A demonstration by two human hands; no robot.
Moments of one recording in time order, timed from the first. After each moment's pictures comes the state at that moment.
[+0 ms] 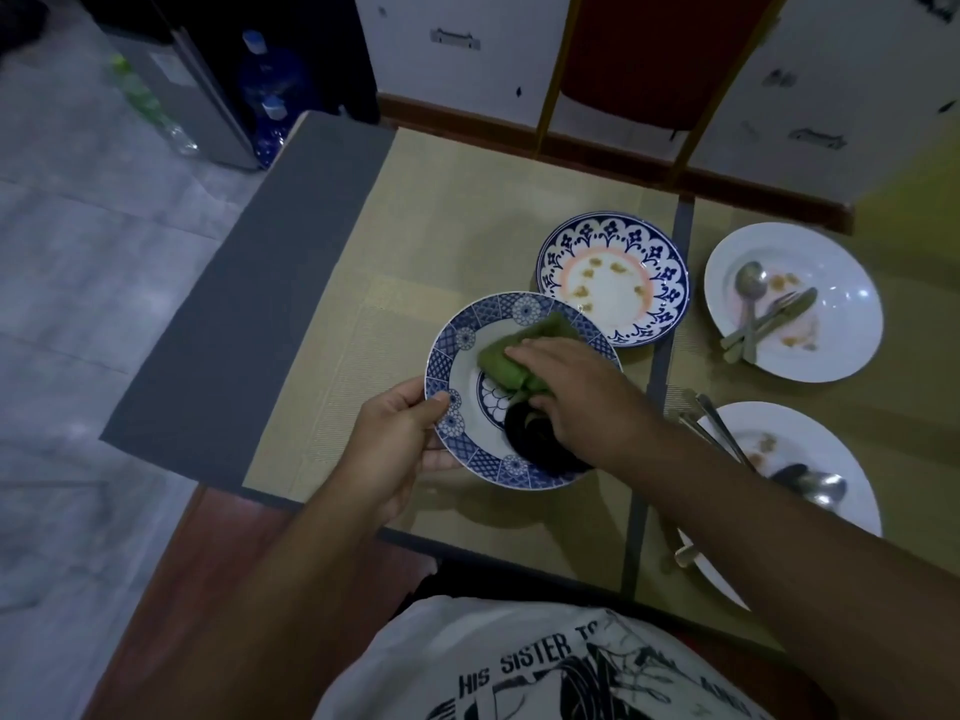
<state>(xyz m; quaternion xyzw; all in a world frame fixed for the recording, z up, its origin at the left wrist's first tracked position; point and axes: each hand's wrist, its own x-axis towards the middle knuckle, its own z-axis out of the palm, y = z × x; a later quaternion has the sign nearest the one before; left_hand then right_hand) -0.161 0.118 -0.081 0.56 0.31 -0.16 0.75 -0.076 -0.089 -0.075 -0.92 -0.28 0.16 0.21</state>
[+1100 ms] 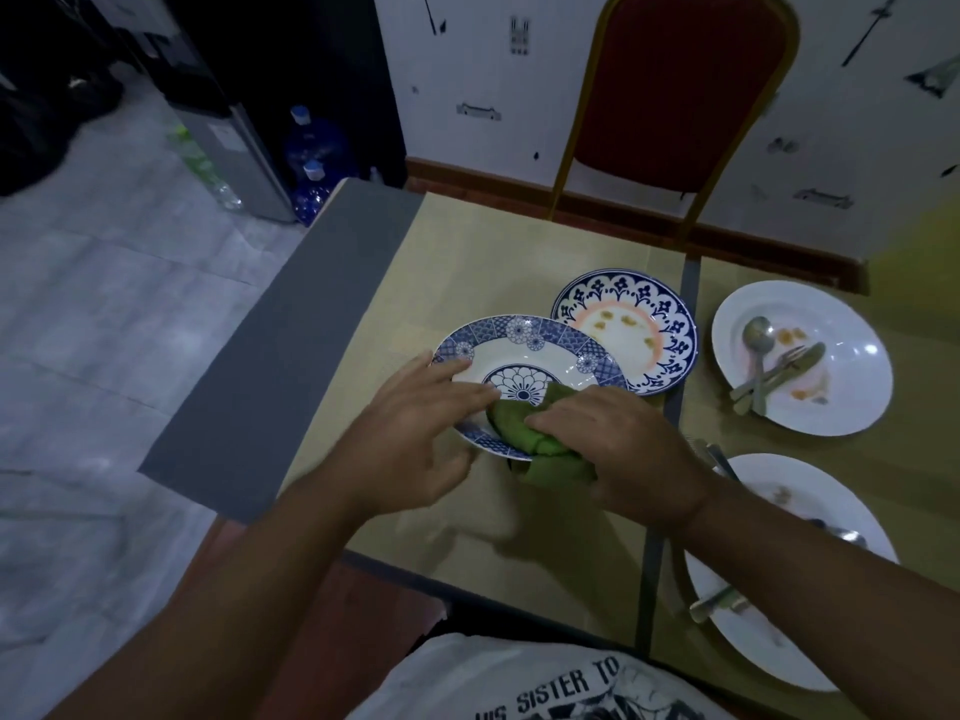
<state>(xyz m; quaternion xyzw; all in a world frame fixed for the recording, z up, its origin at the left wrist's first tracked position) -0.137 0.159 -0.043 0.94 -0.21 0.03 0.27 -0.078 -0.106 -0.034 -0.85 -0.48 -0.02 0.20</state>
